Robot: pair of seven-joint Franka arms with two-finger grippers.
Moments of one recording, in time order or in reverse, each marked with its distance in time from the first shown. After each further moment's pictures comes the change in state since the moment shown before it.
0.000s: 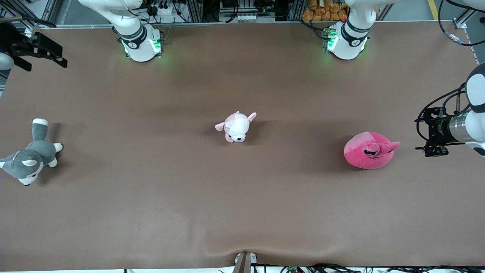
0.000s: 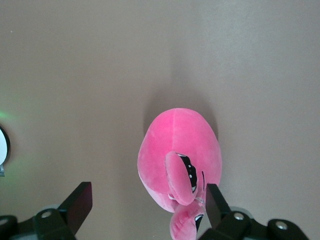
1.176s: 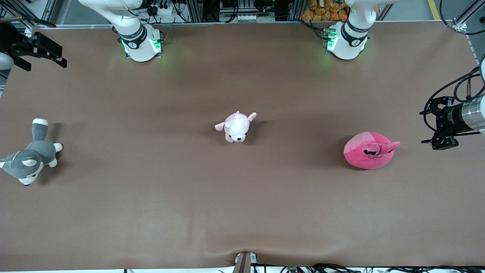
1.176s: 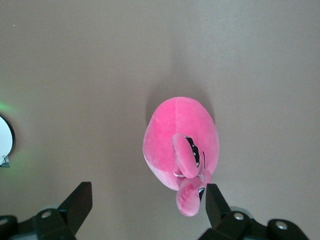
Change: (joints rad) left arm 0.001 -0.070 0.001 -0.005 -0.034 -0.032 0.013; right arm 0.000 0.000 0.000 0.000 -0.005 0.000 0.000
